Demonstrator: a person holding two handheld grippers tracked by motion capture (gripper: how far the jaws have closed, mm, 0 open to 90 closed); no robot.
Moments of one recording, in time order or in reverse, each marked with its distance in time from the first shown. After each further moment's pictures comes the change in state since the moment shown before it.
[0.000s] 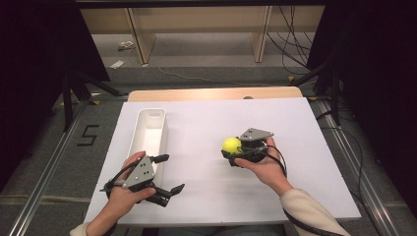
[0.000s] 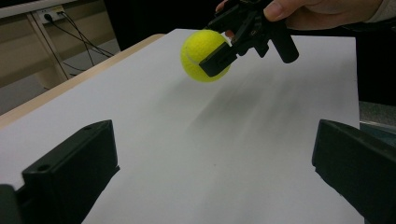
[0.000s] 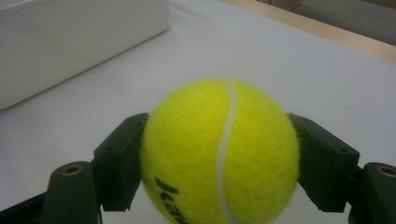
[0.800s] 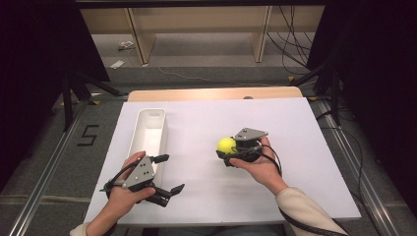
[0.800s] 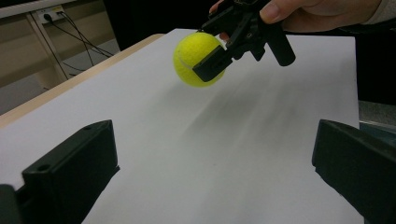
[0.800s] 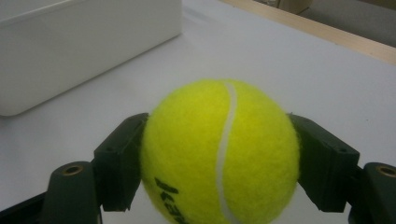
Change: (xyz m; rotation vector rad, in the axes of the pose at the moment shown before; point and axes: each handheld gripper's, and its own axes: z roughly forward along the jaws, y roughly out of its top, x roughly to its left) left arm 0.000 0.000 0.000 0.001 -0.001 0.001; right arm 0.009 0.006 0.008 -0.008 0.024 -0.010
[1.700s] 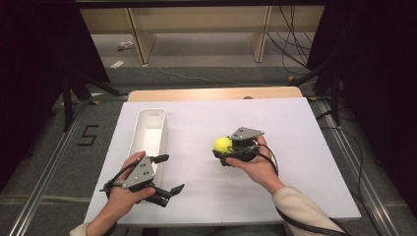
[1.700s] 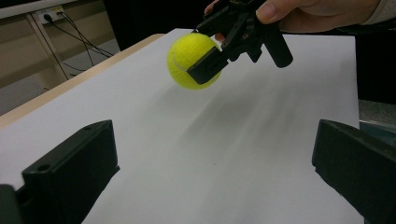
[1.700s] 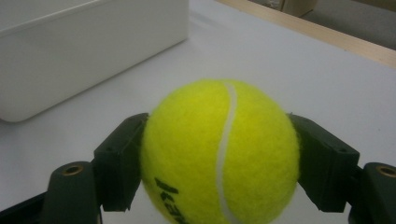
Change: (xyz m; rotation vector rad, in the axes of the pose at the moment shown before) left arm 0.000 0.000 0.000 0.001 -0.002 0.002; right arm 0.006 0.005 0.006 -0.005 0.011 -0.004
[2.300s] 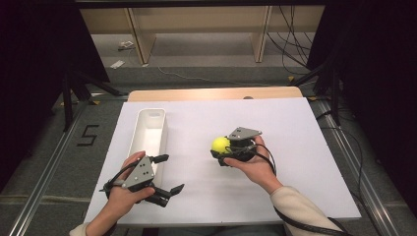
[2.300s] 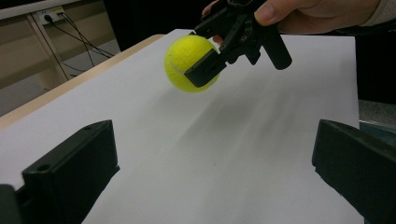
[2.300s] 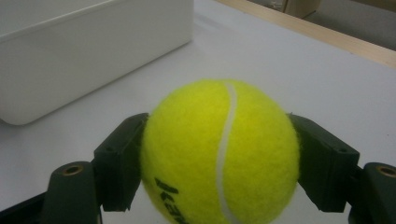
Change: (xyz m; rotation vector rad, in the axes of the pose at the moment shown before) left arm 0.000 0.000 0.000 -0.003 0.002 0.001; right arm 0.004 0.003 0.003 -0.003 0.007 -0.005
